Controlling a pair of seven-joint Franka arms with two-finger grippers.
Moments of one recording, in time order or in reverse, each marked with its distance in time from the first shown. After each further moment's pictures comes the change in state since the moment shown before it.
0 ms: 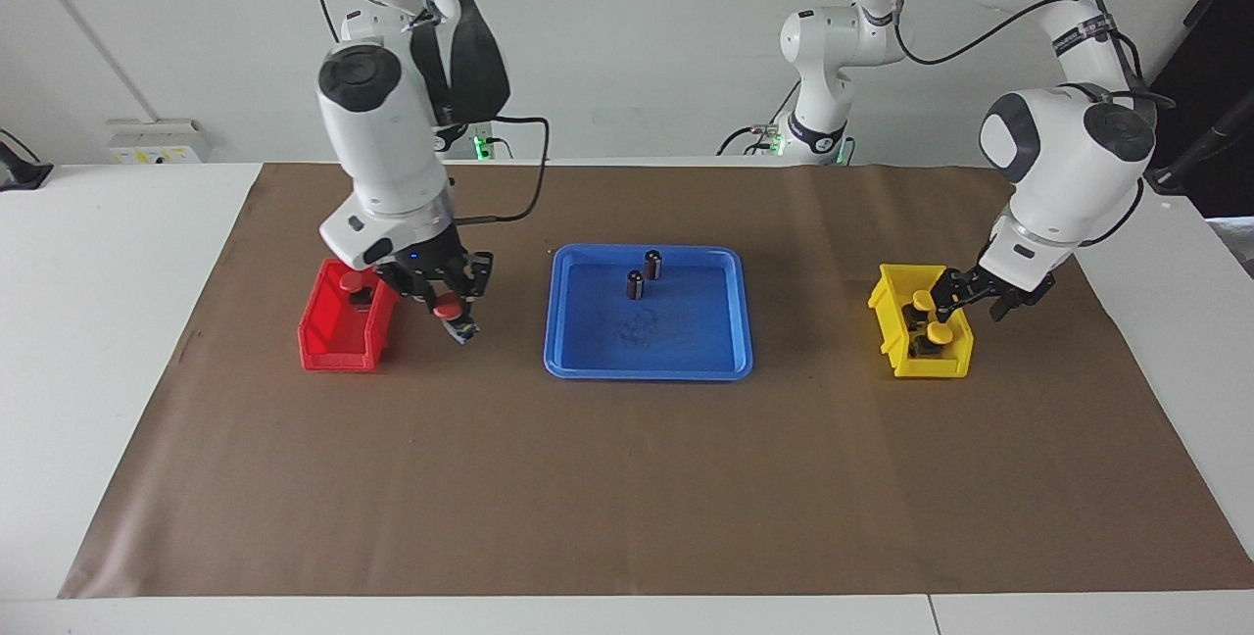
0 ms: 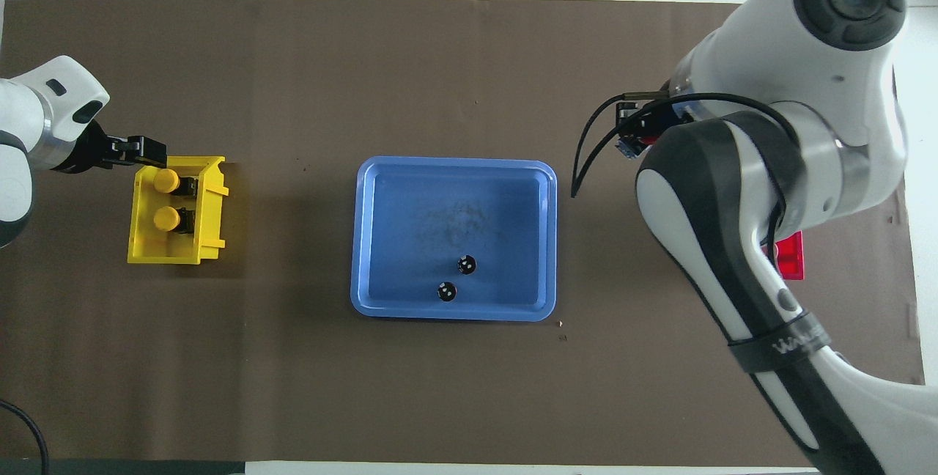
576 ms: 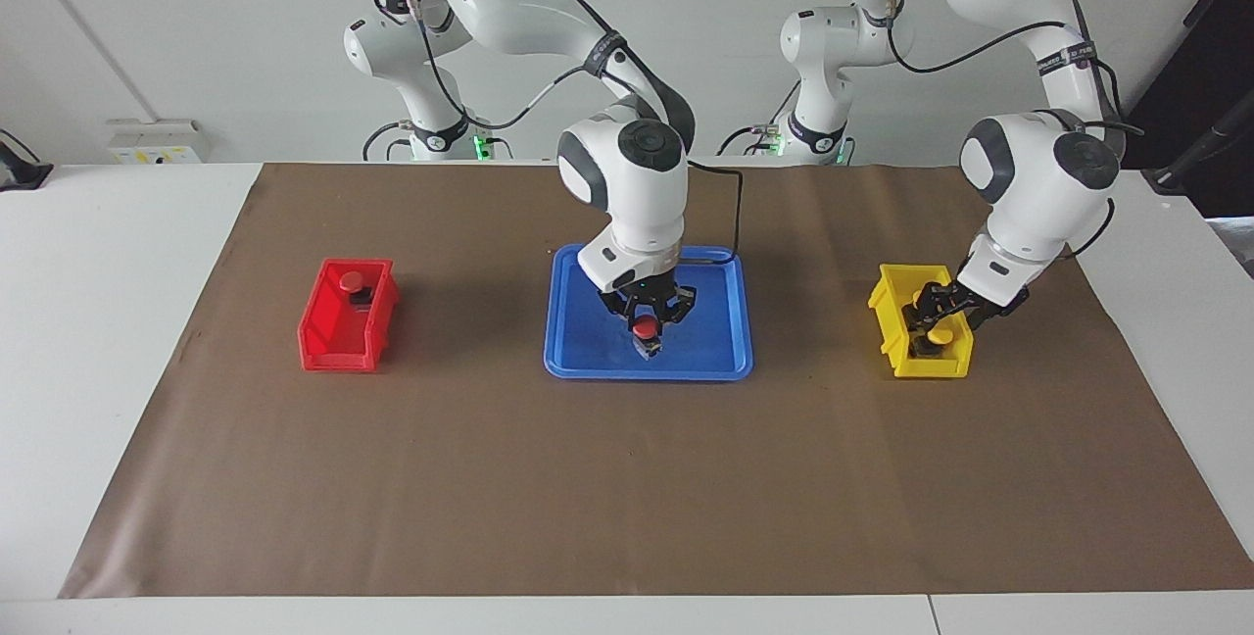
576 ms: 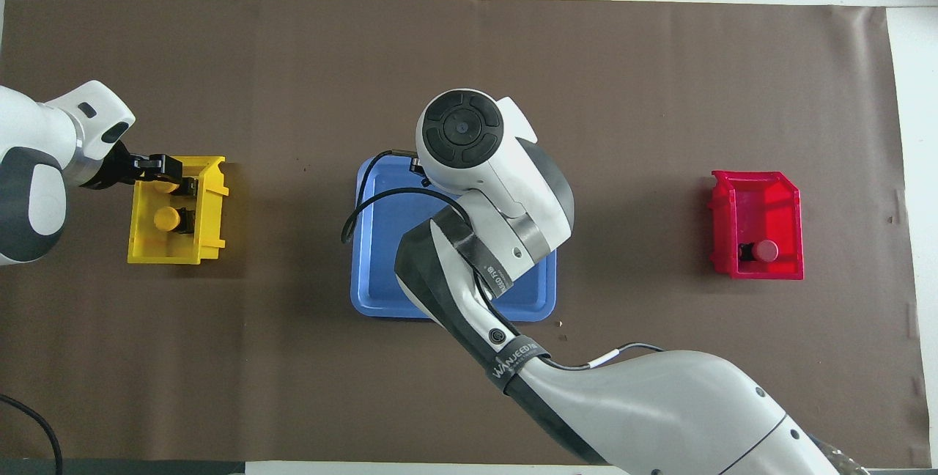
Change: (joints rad) left arm 0.000 0.002 0.000 -0.085 0.000 0.076 -0.001; right arm 0.270 0.274 -0.005 0.119 -0.018 0.145 0.396
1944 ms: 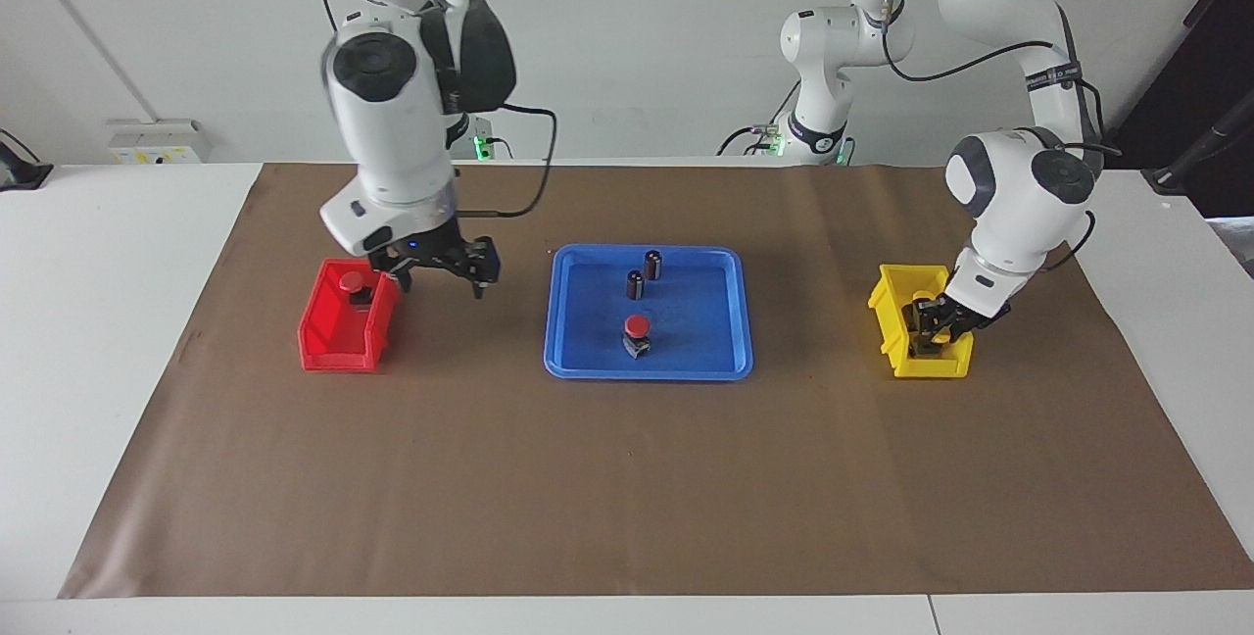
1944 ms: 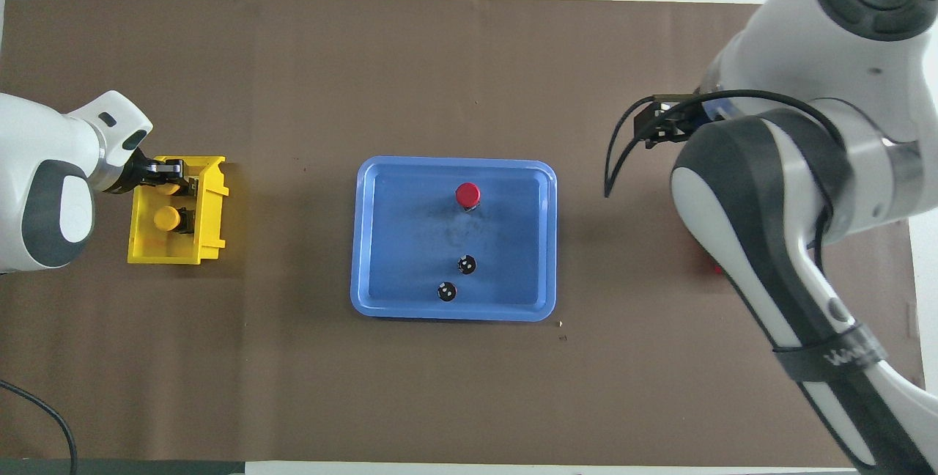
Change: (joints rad) left arm -0.001 0.027 -0.005 -0.047 0.000 0.095 -0.033; right arm -0.475 -0.430 -0.031 -0.243 -0.007 -0.277 -0.706
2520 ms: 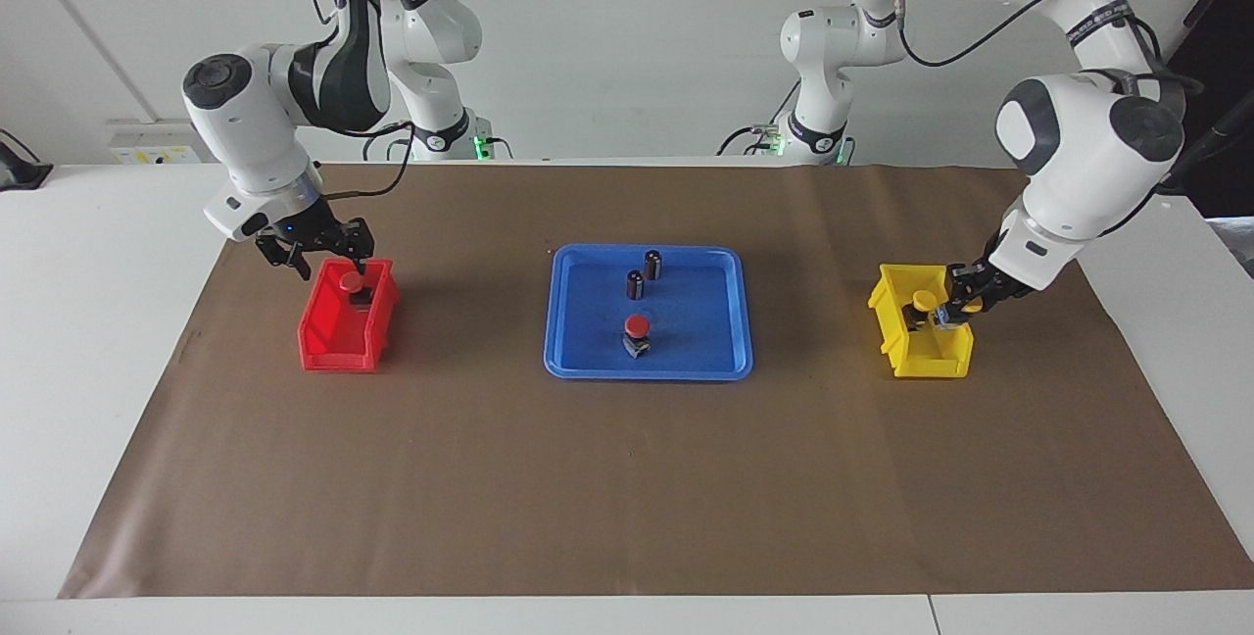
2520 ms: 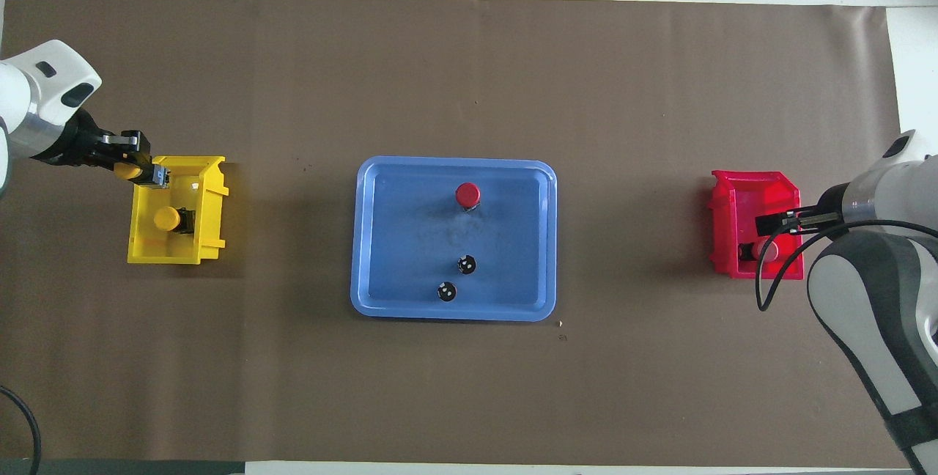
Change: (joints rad) left arm -0.002 -0.023 -0.006 0.393 -0.004 -0.495 -0.004; right arm -0.215 -0.208 0.010 -0.543 0.017 0.386 -0.326
